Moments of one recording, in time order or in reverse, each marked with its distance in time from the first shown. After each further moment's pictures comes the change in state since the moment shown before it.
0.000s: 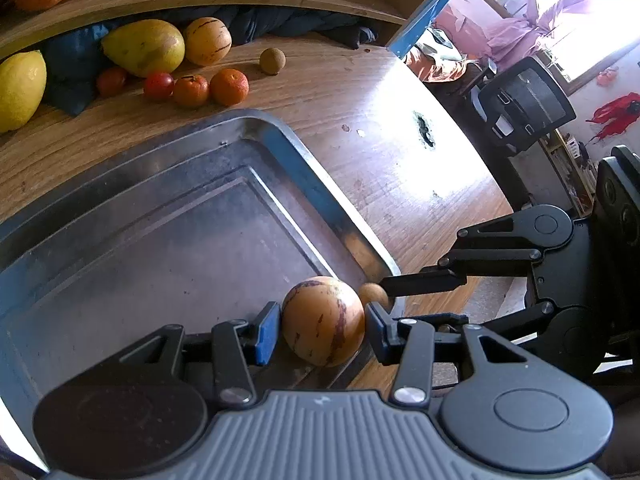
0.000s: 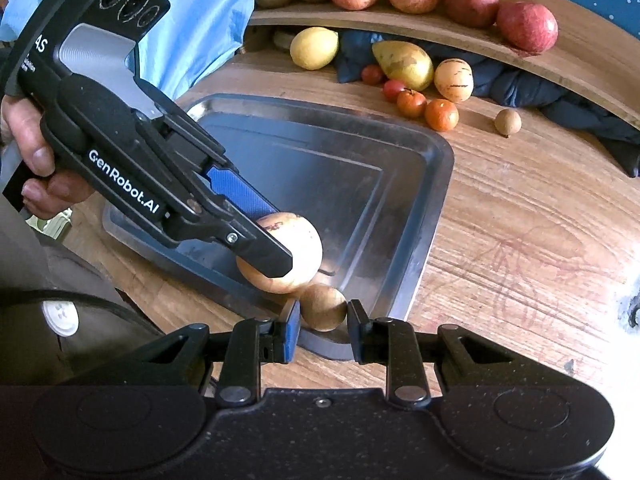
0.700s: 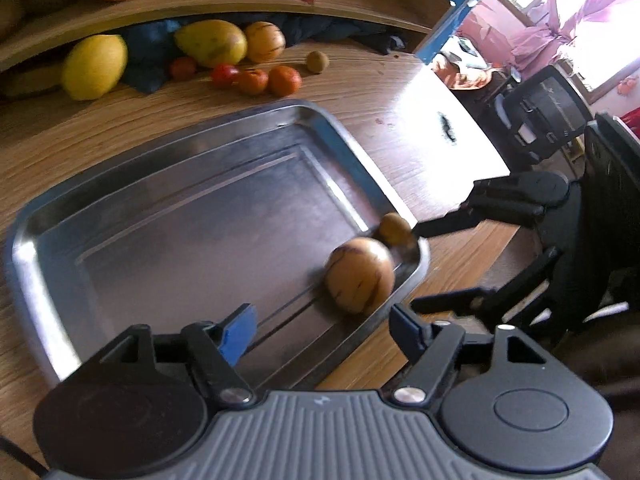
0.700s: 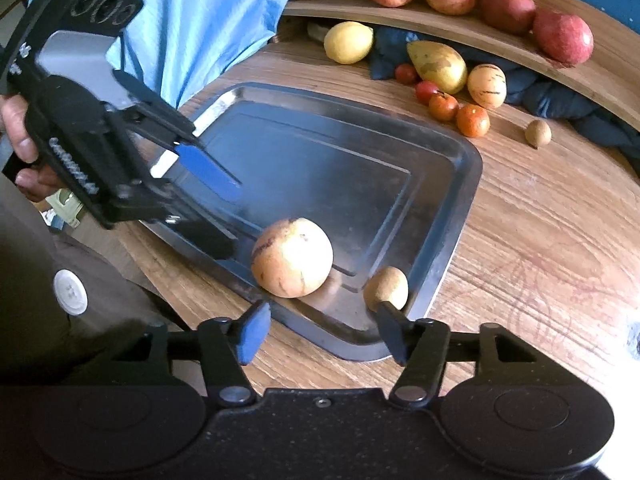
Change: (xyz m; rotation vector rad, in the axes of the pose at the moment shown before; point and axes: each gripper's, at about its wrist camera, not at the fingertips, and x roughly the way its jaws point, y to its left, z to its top) left arm -0.045 0.015 -0.036 -0.037 -0.021 0.092; right arm 0.000 0.003 0.008 -0.080 0.033 0.068
